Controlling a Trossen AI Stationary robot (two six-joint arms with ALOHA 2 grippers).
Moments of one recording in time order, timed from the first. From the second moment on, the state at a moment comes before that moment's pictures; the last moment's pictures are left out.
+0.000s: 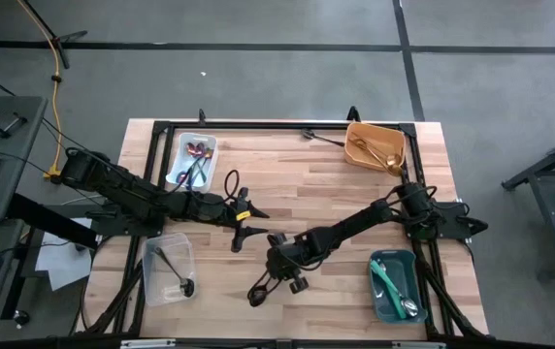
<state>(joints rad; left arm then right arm) -0.16 1.44 0.49 0.66 -0.10 -0.08 0.32 2.14 1.40 -0.32 -0.01 -0.17</state>
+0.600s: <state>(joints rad) -0.16 1.31 0.49 0.51 -0.10 -0.08 0.33 2.14 1.40 -0.44 0.00 -0.05</state>
